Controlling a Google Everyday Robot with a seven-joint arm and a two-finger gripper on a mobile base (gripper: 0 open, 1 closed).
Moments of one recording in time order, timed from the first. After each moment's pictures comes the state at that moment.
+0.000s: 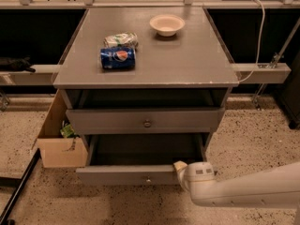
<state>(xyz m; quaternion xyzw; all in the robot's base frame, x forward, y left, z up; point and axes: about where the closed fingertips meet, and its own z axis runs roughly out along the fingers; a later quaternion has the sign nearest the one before) 0.506 -0.146 0.400 -0.81 0.53 -0.18 0.16</state>
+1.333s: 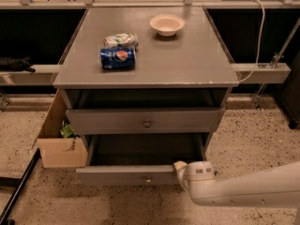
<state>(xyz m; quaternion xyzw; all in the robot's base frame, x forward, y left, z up) 0.506 -0.146 0.401 -0.81 0.53 -0.18 0.16</state>
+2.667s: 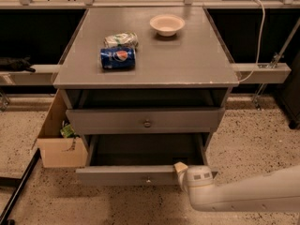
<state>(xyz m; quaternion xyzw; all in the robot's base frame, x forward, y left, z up) 0.498 -0.150 0.397 -0.81 0.53 -0.20 0.15</state>
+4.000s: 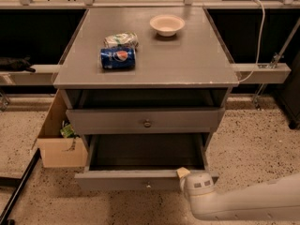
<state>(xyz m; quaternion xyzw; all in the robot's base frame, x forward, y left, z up) 0.474 -0.160 0.399 -0.81 0.53 -0.21 0.13</state>
